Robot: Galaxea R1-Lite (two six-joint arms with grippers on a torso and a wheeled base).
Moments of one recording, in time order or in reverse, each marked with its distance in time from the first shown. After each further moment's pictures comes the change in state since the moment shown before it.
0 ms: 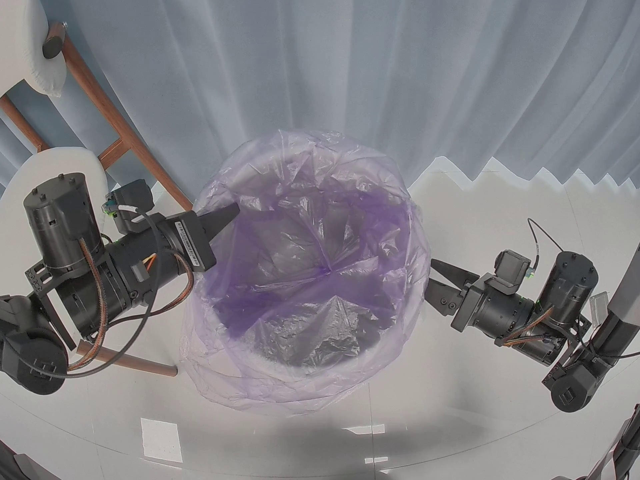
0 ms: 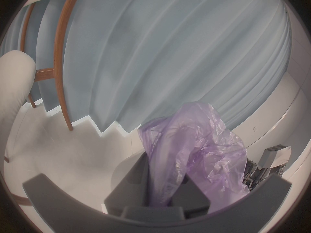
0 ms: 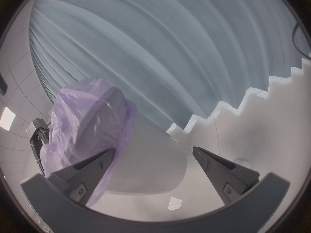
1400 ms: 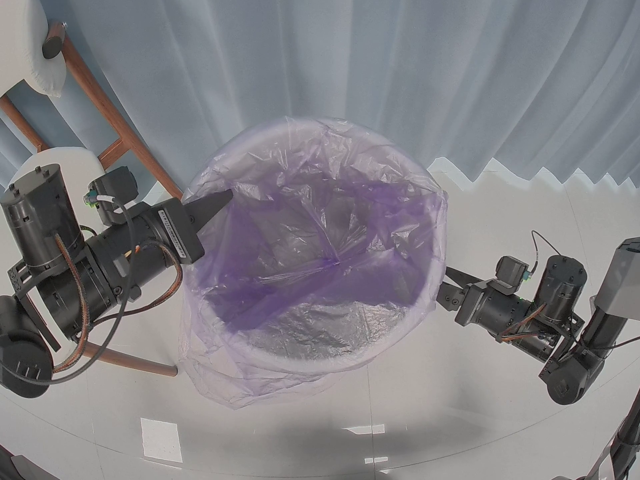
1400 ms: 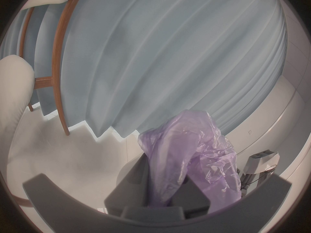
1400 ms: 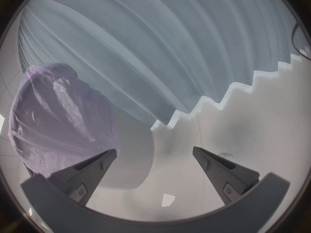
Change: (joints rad) left arm -0.009 -0.062 0.001 0.000 0.003 -0.006; right arm -0.094 0.084 -0.007 0.000 -0.030 0.002
